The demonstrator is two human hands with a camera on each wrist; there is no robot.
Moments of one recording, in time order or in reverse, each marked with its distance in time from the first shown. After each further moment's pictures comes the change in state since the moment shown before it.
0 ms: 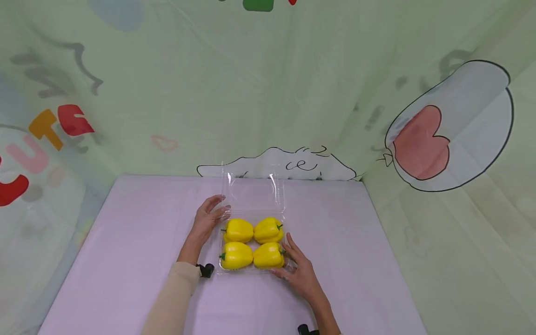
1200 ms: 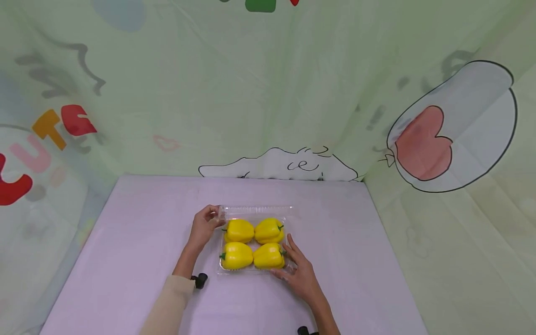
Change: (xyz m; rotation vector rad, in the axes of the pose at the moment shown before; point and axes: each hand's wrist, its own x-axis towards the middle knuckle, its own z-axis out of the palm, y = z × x) left_hand -0.031 0.004 -0.003 0.364 0.091 0.139; right_hand -0.001 -0.002 0.004 0.022 -0.008 0.005
